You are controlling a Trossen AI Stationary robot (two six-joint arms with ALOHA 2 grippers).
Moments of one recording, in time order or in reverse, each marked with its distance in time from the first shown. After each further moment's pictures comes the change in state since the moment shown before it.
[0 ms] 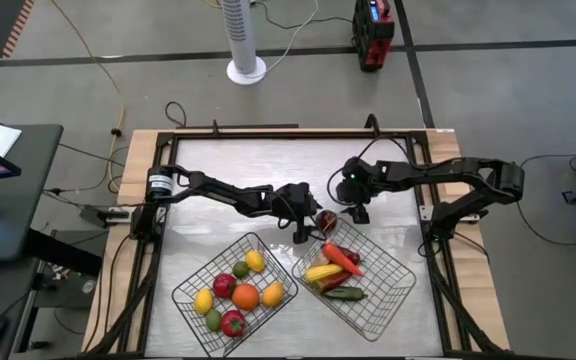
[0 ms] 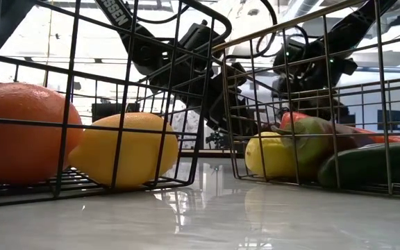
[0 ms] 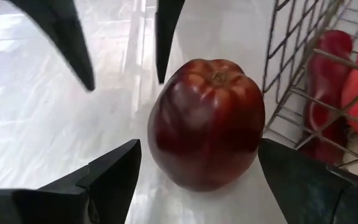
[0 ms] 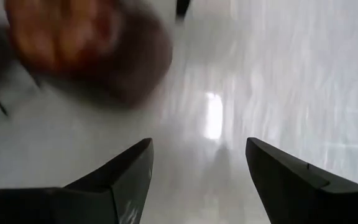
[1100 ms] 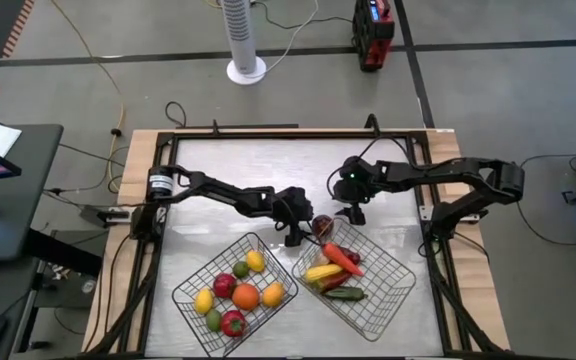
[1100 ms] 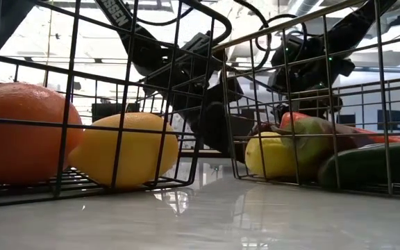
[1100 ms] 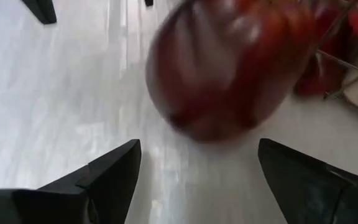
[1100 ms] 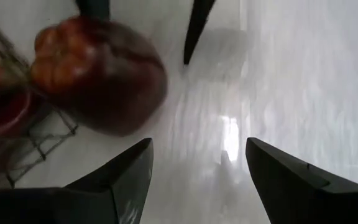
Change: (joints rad) left arm 0.000 0.002 -0.001 -0.169 0.030 0.040; right arm 0.004 -0.001 0.000 0.078 -0.090 0.076
